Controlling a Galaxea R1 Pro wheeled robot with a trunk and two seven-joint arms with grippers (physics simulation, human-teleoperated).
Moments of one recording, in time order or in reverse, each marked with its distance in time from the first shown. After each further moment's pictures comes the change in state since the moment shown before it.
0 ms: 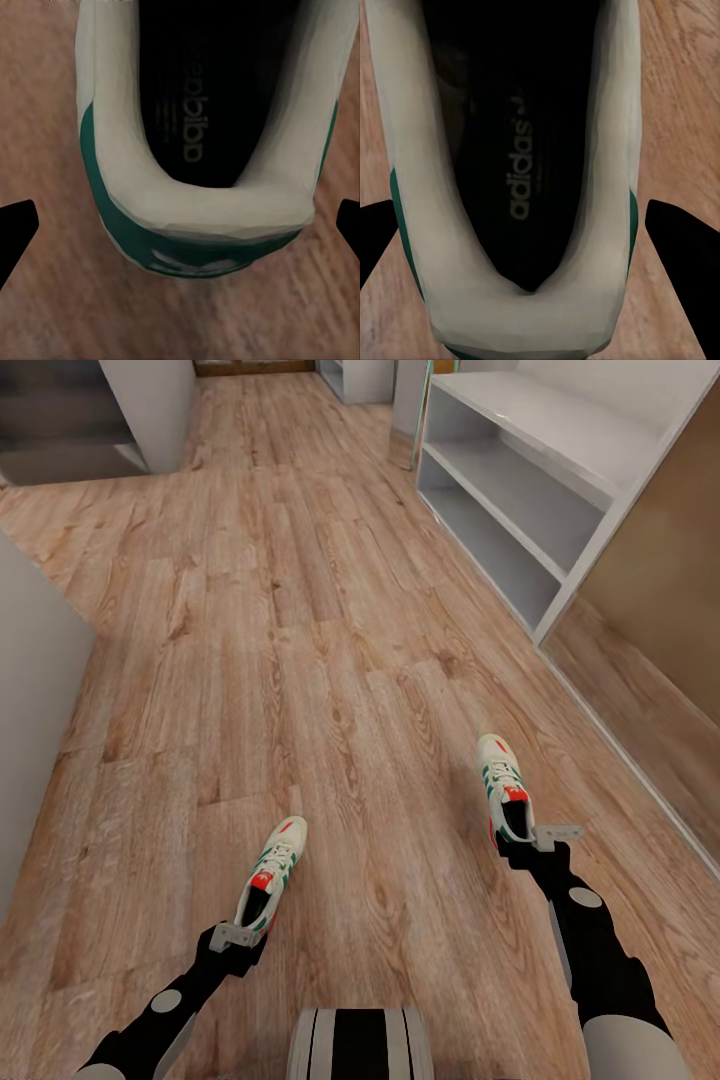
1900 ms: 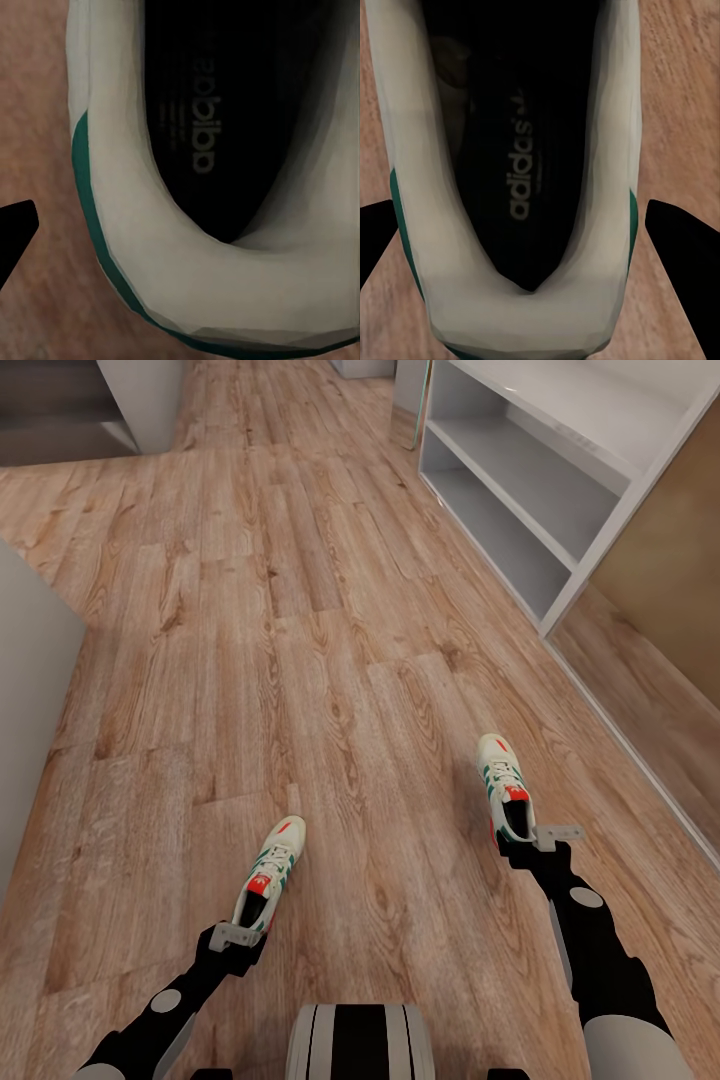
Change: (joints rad) left arm 0.000 0.000 0.001 -0.002 0.001 -0.001 0.001; right arm 0.000 -0.001 -0.002 -0.003 0.000 0.000 0.000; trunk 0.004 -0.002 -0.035
